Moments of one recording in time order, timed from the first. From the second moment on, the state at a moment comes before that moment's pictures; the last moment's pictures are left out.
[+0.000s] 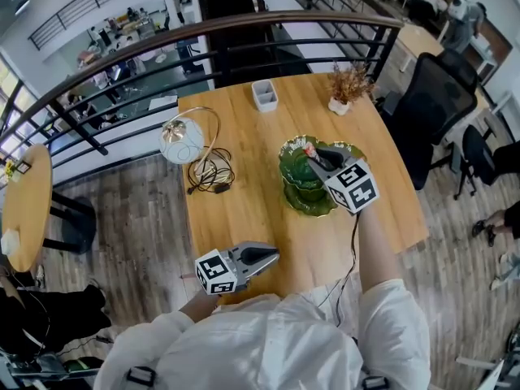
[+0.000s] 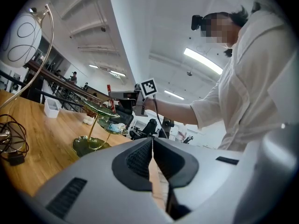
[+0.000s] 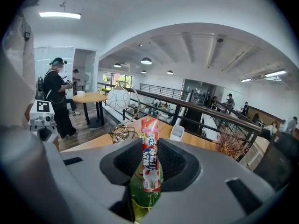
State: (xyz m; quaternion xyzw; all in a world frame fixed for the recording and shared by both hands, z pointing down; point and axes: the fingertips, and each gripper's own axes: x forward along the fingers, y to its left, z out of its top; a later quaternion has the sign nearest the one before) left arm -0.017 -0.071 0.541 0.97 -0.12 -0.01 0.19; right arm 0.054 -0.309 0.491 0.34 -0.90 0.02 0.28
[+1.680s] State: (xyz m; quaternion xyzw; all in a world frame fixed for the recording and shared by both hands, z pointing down) left arm -0.021 -0.065 0.539 0.98 -0.11 -0.01 0.18; right arm 0.094 -0.274 0.492 0.44 -0.87 0.07 0.20
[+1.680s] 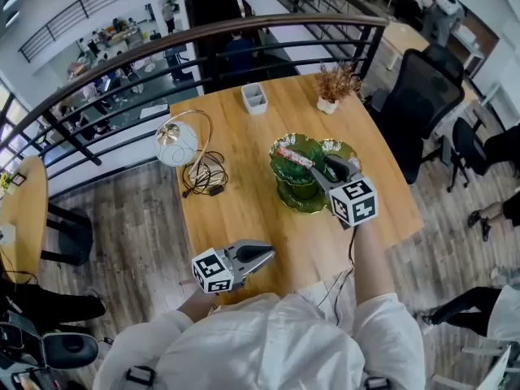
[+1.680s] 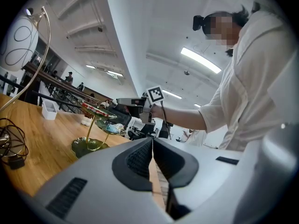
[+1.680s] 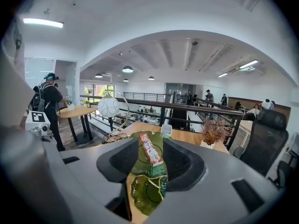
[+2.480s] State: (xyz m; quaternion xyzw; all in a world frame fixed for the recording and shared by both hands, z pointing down) left arm 0.014 -0.056 0.528 0.98 -0.10 0.00 0.15; right arm 0.136 -0.157 0.493 0.46 -0.88 0.08 0.11
